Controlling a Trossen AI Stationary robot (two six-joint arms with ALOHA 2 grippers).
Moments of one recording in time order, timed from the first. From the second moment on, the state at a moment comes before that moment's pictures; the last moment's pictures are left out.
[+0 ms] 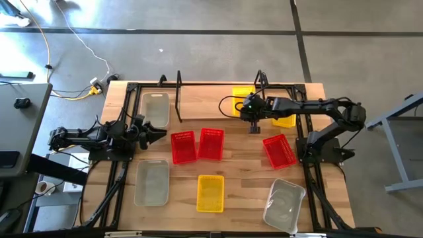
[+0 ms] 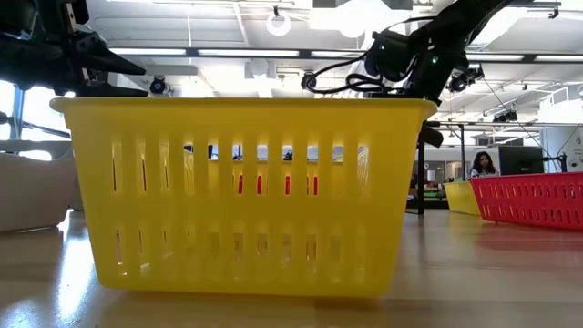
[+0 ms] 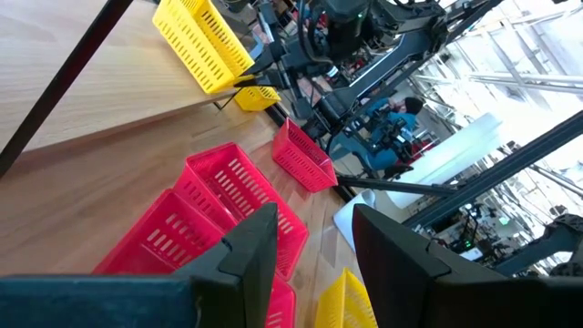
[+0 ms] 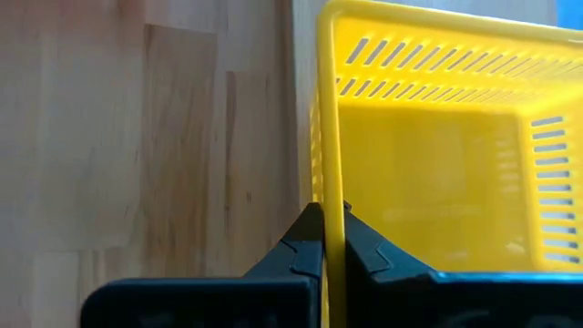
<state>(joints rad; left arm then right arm) 0.10 0.03 0.07 -0.14 -0.17 -0.83 -0.38 1.47 0.87 -0.43 0.15 -0.50</state>
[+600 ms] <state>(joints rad) 0.10 0.03 0.07 -0.14 -0.17 -0.83 -0.38 1.47 0.87 -0.40 0.16 -0.49</state>
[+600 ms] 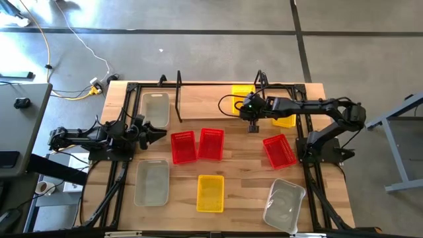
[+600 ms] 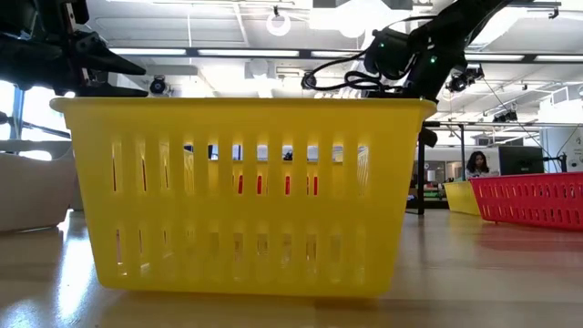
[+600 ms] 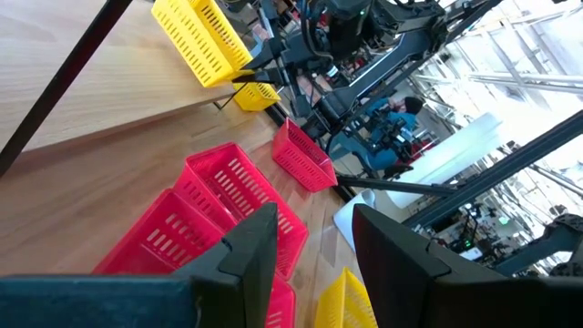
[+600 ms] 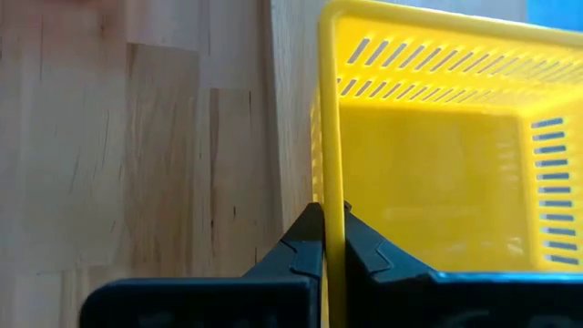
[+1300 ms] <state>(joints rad) 0.10 0.03 0.07 -0.14 -0.17 -0.83 -0.38 1.47 0.87 -0.40 0.14 -0.45</state>
